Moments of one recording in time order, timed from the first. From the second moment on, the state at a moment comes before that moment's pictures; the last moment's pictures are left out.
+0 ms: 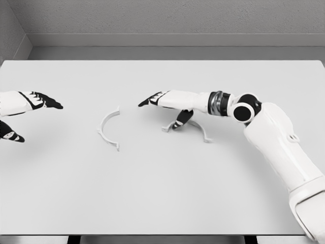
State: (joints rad) left arm -0.42 1.16 -0.45 -1.55 0.01 -0.61 -0.61; right arm -0.75 -0.23 0.63 -0.99 0.45 -0.61 0.61
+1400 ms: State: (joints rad) left arm -0.54 0.60 -0.45 -1.34 -0.52 -0.61 -0.61; right arm -0.81 -0.14 0.57 -0.92 0.46 -0.61 0.61
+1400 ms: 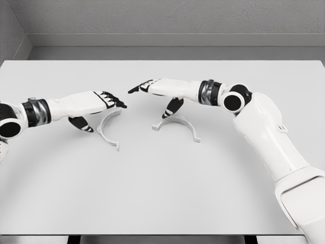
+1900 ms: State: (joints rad) left arm -0.54 0.58 -0.46 -1.32 -0.53 -0.61 -0.61; right arm -0.77 -0.21 0.57 -0.96 0.46 -0.61 0.61
